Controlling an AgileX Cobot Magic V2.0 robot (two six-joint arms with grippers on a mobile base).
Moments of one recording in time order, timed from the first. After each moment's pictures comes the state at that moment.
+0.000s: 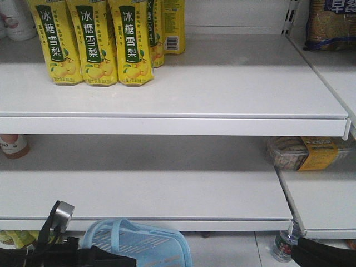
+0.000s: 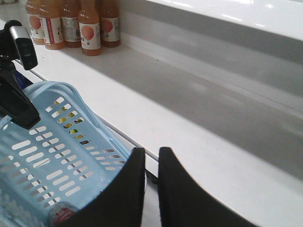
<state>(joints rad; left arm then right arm) -0.20 1.54 -0.26 1.31 -1.09 -1.77 0.75 0.30 -0.20 -0.26 0.26 0.24</state>
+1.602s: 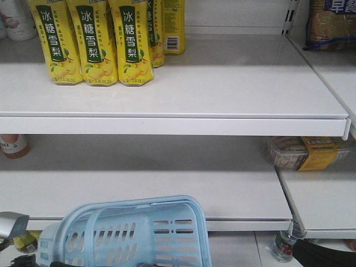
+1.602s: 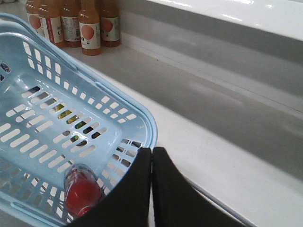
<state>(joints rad) -0.21 0.96 -0.15 1.31 -1.10 -1.83 0.75 0.30 -0.20 -0.26 0.26 0.24</state>
